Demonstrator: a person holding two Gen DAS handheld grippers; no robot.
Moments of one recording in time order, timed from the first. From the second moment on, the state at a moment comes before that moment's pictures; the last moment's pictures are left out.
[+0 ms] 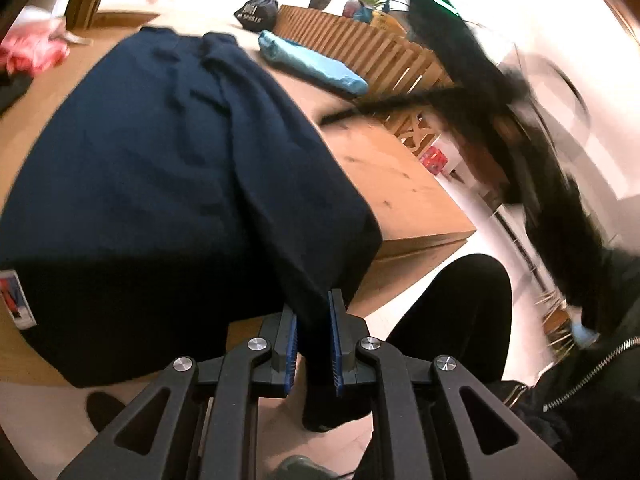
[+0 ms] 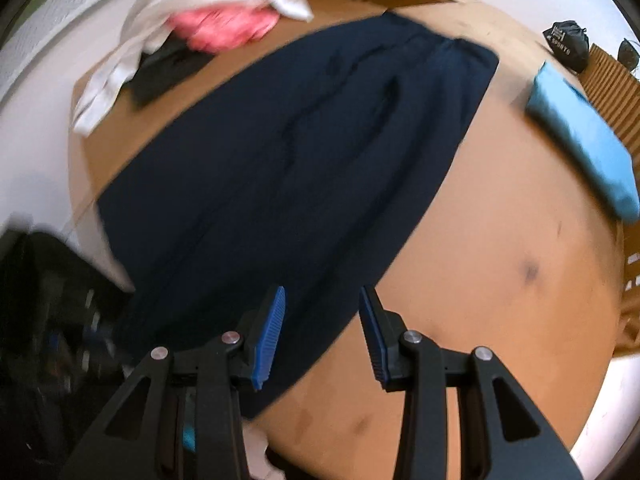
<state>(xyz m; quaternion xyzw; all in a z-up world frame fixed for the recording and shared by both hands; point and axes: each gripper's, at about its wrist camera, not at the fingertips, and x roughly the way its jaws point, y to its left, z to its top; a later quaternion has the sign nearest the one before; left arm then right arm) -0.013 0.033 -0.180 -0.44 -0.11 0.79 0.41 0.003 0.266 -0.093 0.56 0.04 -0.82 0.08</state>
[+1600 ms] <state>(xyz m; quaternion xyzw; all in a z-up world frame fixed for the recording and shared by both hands) 0.007 0.031 -0.195 -0.48 -0.02 0.74 0.46 0.110 0.281 -0.166 0.60 -0.12 -0.79 0.01</state>
